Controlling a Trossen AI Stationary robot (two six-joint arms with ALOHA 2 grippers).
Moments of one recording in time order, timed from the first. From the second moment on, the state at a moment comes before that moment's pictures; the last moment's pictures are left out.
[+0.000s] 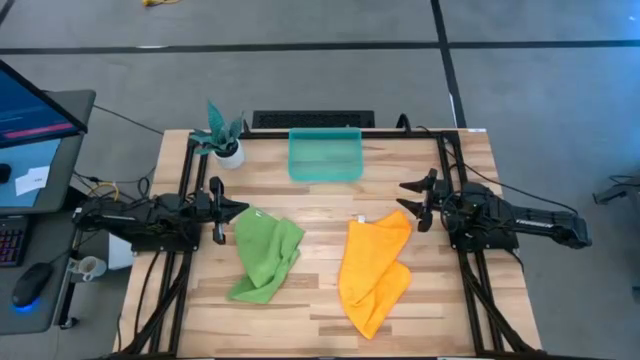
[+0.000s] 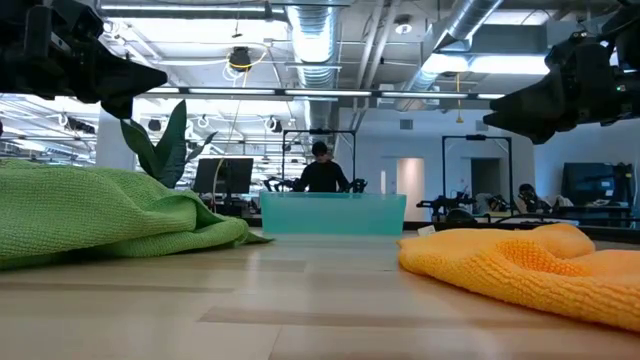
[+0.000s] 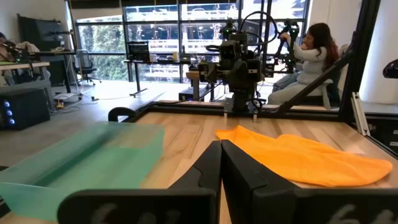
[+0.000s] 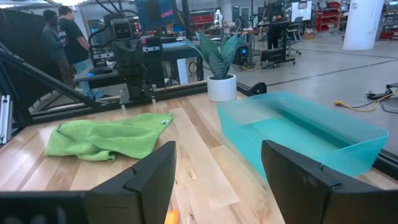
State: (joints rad) left arm -0.09 0.01 0.01 0.06 -0.26 0.00; right arm -0.19 0.09 0.00 0.03 0.05 0.06
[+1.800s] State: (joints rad) left arm -0.09 0.01 0.01 0.06 -0.26 0.00; right arm -0.19 0.09 0.00 0.03 0.05 0.06
